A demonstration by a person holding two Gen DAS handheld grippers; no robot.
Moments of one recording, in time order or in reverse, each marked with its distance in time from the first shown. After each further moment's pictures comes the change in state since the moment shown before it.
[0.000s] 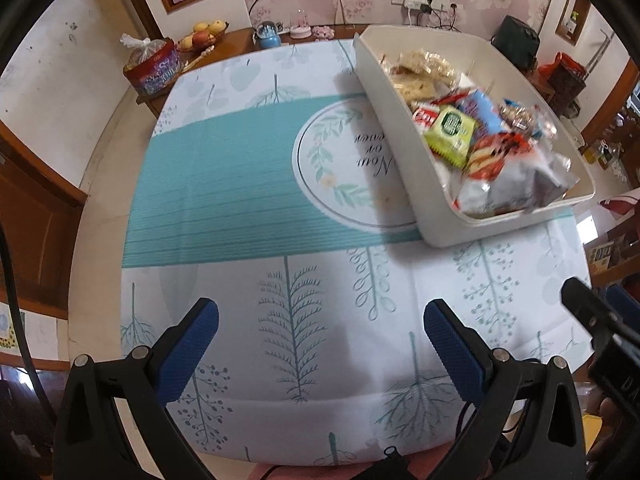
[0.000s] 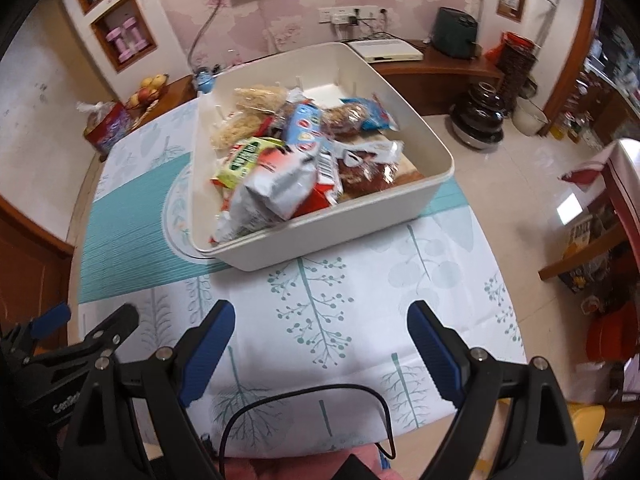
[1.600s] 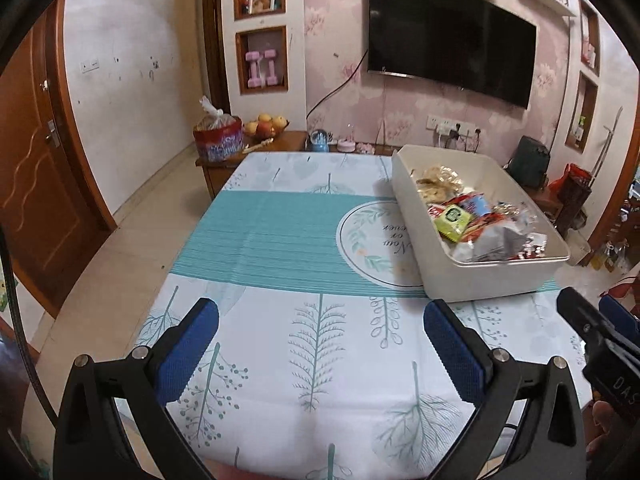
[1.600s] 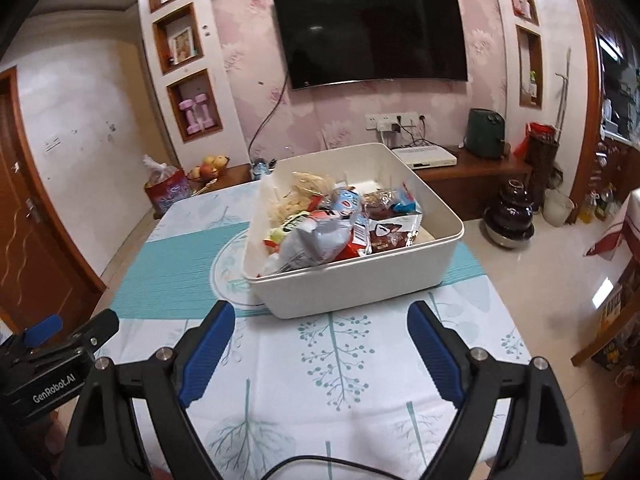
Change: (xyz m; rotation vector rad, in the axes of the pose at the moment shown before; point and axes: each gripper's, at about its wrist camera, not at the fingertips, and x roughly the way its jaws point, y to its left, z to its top) left arm -0.076 0.018 -0.103 -0.194 -0.494 0.056; right arm -0.042 -0.011 -0.063 -0.129 -0.447 0.169
